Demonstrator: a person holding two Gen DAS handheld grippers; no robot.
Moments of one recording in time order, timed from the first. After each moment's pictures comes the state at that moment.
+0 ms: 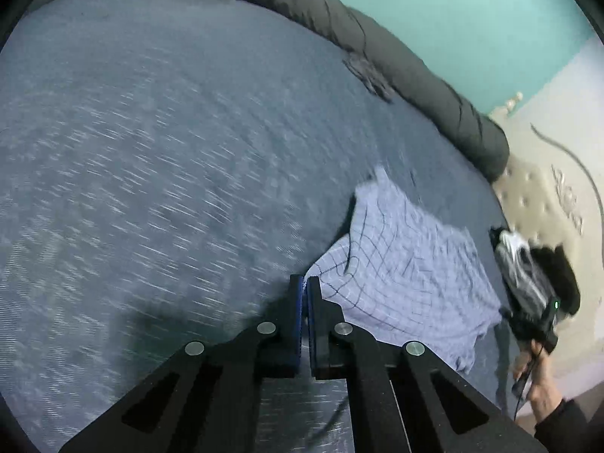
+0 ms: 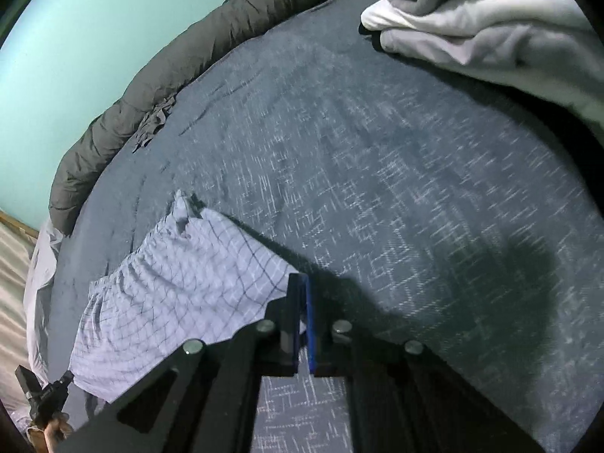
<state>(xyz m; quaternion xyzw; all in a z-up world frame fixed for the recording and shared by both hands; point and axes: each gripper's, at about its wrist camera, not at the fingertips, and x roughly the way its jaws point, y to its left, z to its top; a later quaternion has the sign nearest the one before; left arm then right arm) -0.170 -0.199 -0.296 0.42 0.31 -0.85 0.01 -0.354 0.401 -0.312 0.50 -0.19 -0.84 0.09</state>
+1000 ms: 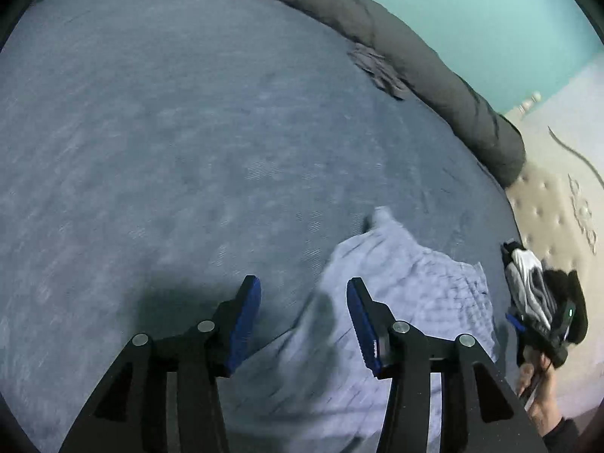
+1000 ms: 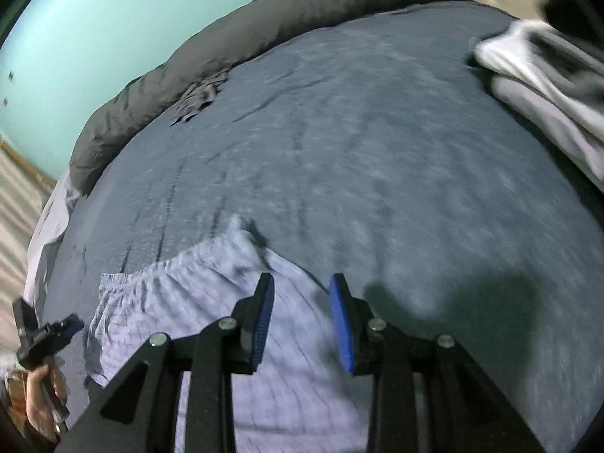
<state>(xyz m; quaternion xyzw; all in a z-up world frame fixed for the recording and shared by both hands) -0.286 -0.165 -0.301 0.45 0.30 -0.84 0.01 -0.422 0.311 -0.306 0.49 -0.11 -0.84 0.19</state>
